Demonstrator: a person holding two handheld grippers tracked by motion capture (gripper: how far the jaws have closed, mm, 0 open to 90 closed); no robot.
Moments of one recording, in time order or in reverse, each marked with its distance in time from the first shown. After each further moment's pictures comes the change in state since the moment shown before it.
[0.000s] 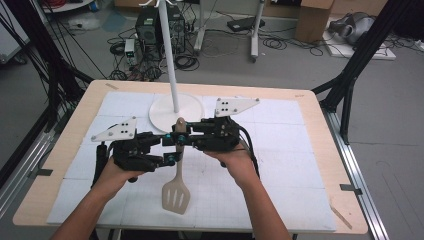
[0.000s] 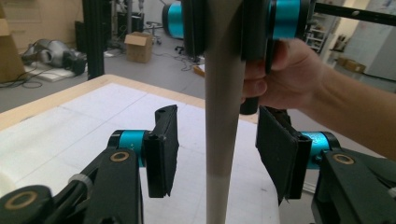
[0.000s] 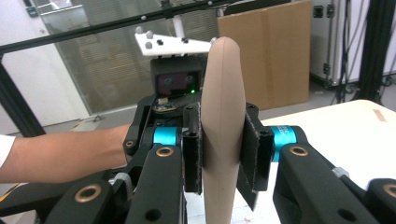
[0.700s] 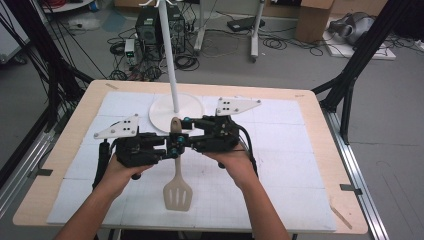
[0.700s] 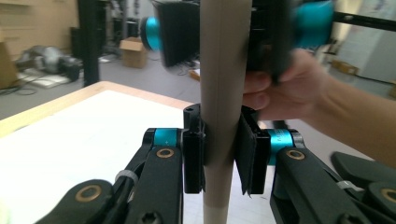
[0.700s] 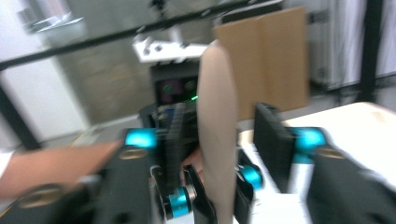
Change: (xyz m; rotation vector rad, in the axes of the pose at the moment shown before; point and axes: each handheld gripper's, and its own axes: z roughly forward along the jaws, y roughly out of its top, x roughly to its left) left arm 0.005 0.004 0.001 -0.030 0.035 -0.006; right arm 0.001 -0.001 -0.002 -0.055 -0.040 0.035
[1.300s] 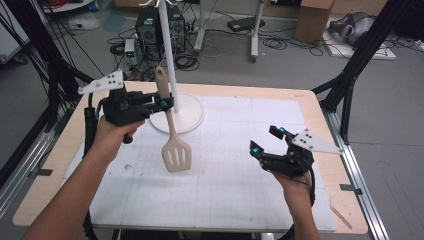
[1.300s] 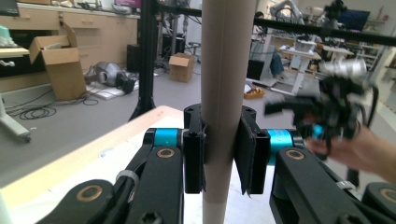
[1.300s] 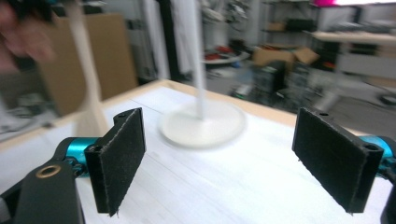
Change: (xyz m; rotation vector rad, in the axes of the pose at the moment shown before) left arm 0.047 0.078 -0.010 -0.049 0.164 0.016; right arm 0.019 -0.064 -0.152 -0.032 -0.754 -0.051
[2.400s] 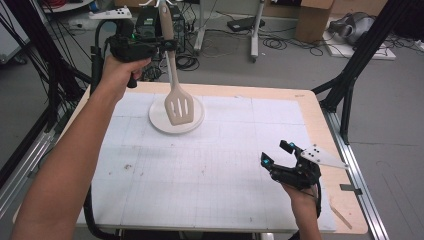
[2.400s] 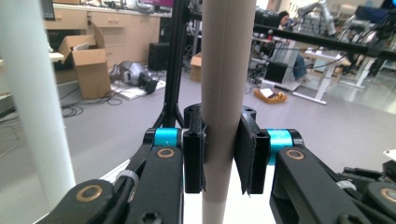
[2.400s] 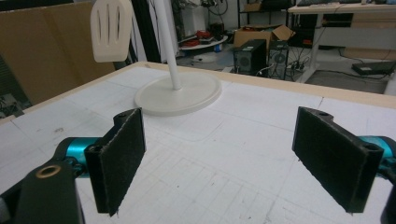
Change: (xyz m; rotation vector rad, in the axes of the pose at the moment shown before) left arm 0.082 0.081 0.037 0.021 0.064 -0.030; right arm -0.020 -0.044 -0.017 0.040 -0.069 0.065
